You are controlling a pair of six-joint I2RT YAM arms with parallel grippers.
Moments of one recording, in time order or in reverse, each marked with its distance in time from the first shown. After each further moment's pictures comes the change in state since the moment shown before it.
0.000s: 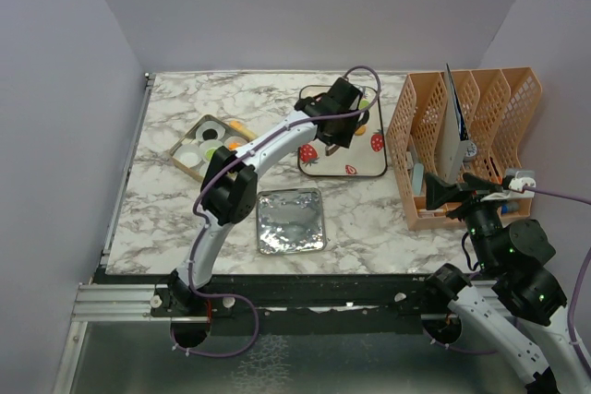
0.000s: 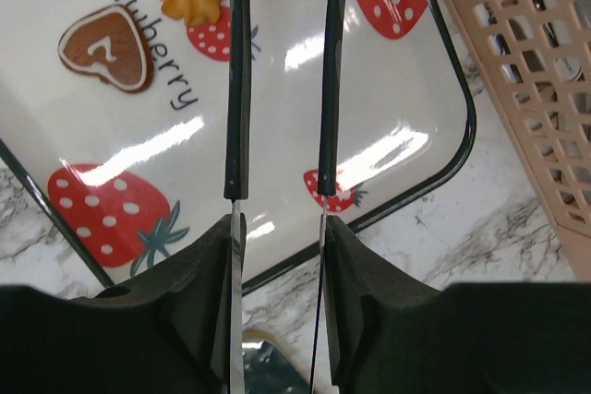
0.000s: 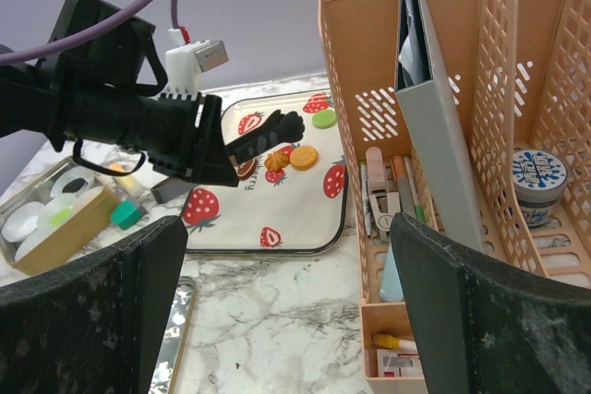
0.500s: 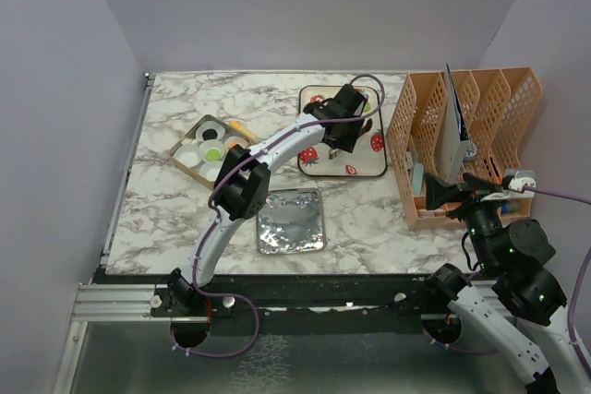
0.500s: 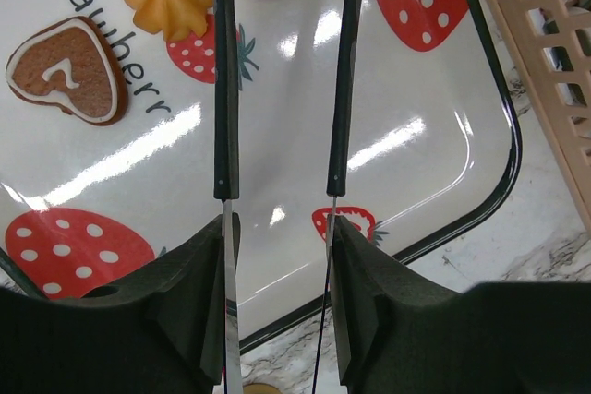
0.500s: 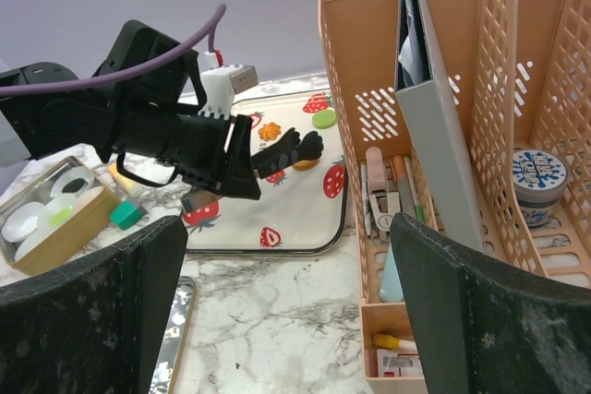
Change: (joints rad) left arm 0.000 0.170 0.143 -0.004 0.011 0.025; right arm 0.000 0.000 0.000 0.000 0.000 0.000
